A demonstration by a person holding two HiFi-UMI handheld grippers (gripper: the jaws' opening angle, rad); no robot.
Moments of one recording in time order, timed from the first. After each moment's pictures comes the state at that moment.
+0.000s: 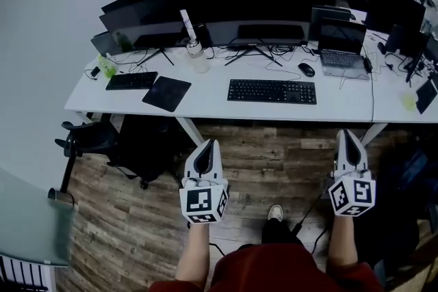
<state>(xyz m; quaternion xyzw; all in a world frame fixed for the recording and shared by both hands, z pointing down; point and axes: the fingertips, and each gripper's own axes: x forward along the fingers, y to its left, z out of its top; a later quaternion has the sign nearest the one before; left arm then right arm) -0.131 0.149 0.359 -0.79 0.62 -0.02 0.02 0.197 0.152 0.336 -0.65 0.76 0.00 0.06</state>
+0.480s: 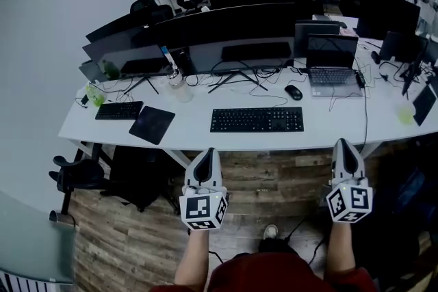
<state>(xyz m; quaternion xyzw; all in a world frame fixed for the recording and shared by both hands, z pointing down) -0.050 0.035 0.346 -0.80 0.60 -0.02 0.02 0.283 0.055 0.340 -0.67 0.74 -0.02 0.07</state>
